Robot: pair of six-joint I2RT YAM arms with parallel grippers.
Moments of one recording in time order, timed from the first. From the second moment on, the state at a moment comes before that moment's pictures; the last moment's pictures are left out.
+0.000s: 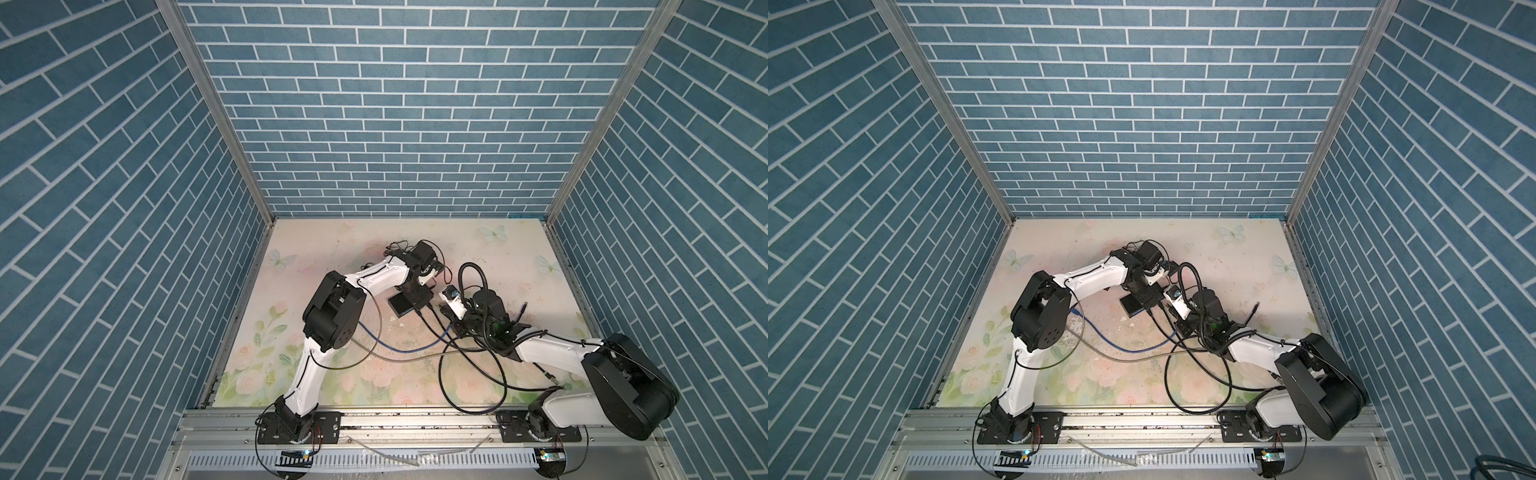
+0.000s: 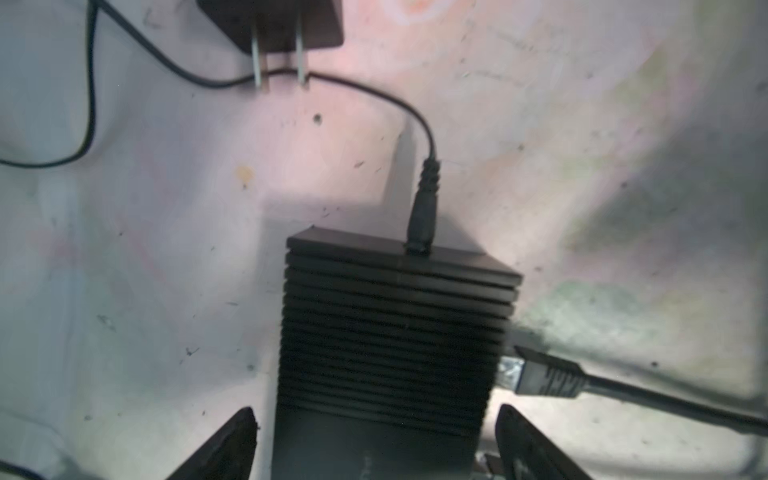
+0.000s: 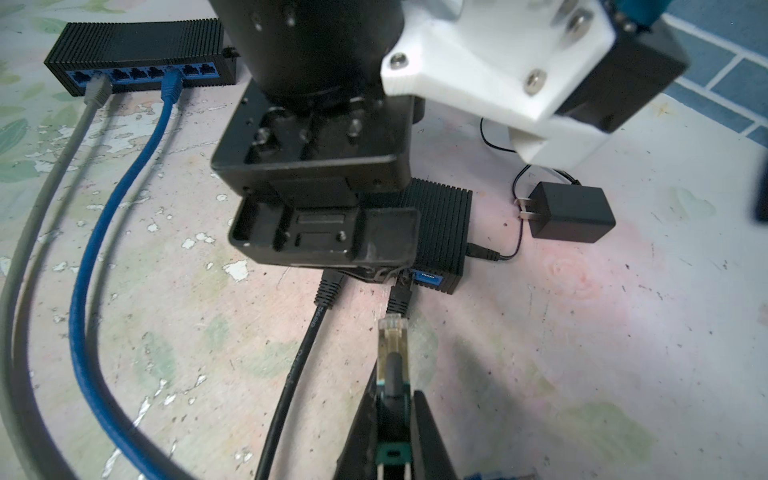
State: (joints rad) left arm -0.70 2.18 1.71 -0.83 0.00 0.16; right arm 0.64 1.37 0.46 0.33 -0.20 -0.20
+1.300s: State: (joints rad) left arm -0.69 2.11 1.68 -0.80 0.12 -0.15; right arm 0.81 1.38 0.38 0.45 -0.22 -0.27
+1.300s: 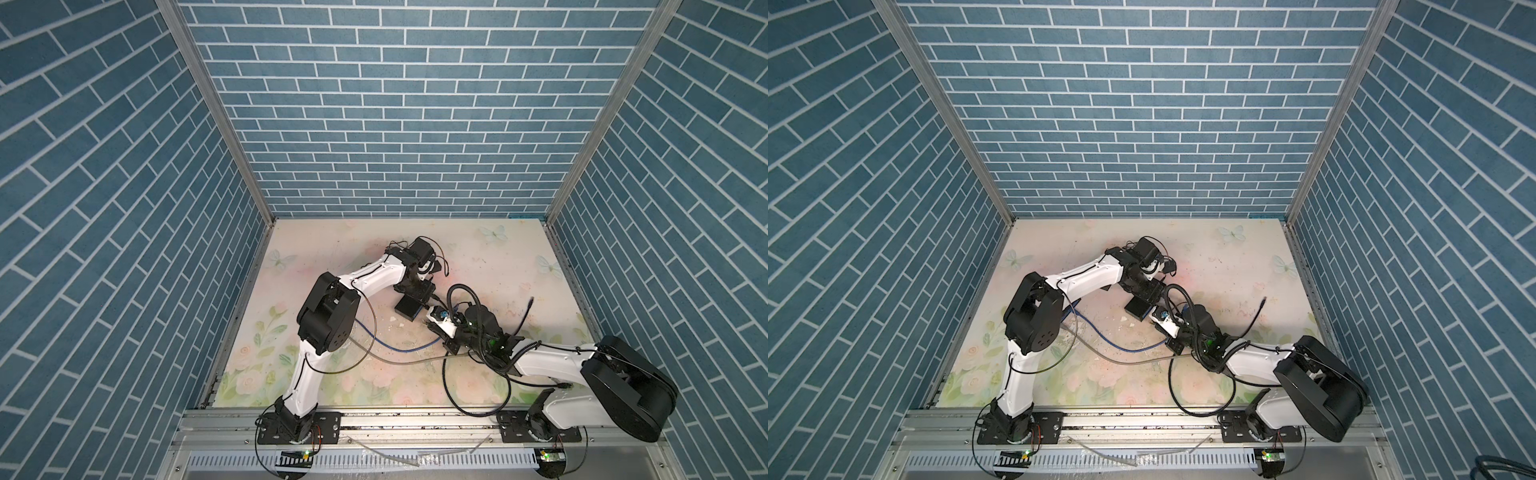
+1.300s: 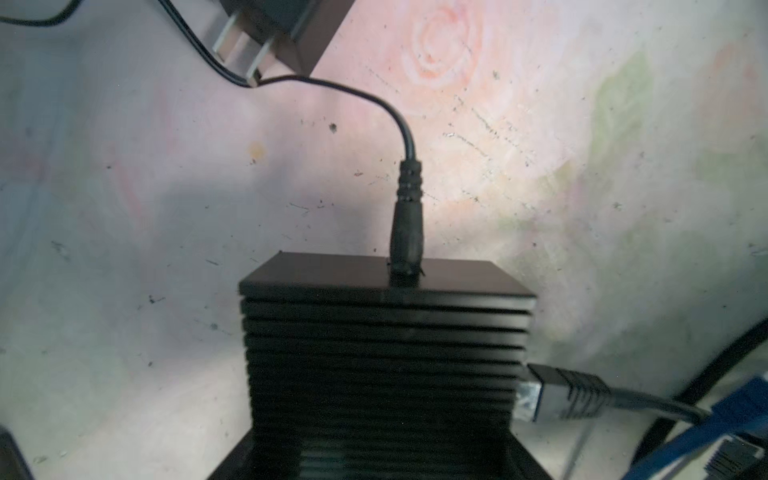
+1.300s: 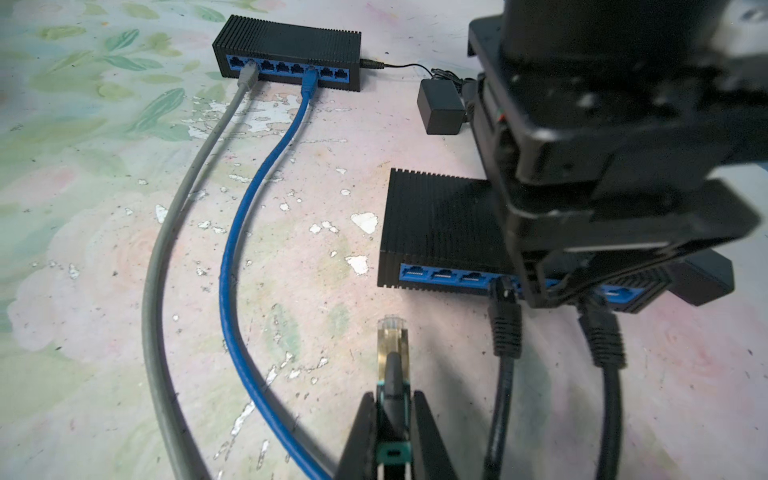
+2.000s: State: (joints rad) left arm -0.69 2.08 1.62 -0.76 0.12 -0.21; right arm 0.84 1.50 0.45 0.52 -0.18 -0.27
